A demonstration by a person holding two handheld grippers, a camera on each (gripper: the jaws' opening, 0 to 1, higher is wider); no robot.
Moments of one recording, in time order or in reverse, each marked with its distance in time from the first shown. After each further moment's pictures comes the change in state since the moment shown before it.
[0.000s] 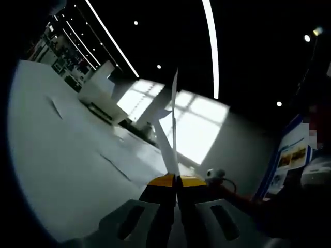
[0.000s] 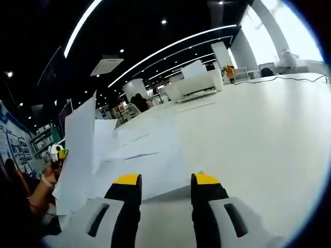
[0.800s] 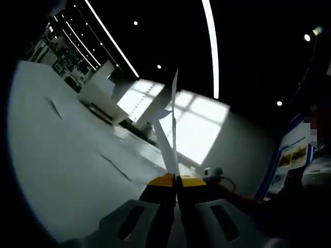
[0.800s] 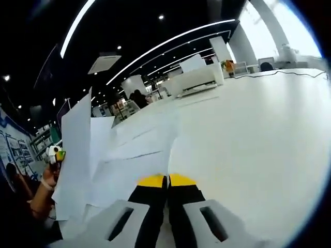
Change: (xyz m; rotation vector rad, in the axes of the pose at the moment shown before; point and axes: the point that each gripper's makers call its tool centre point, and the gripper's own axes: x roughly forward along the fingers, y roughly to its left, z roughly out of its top) left arm -0.002 0.004 0.002 0.001 0.001 0.003; right arm 0.014 0.001 -0.001 0.025 0.034 -0.003
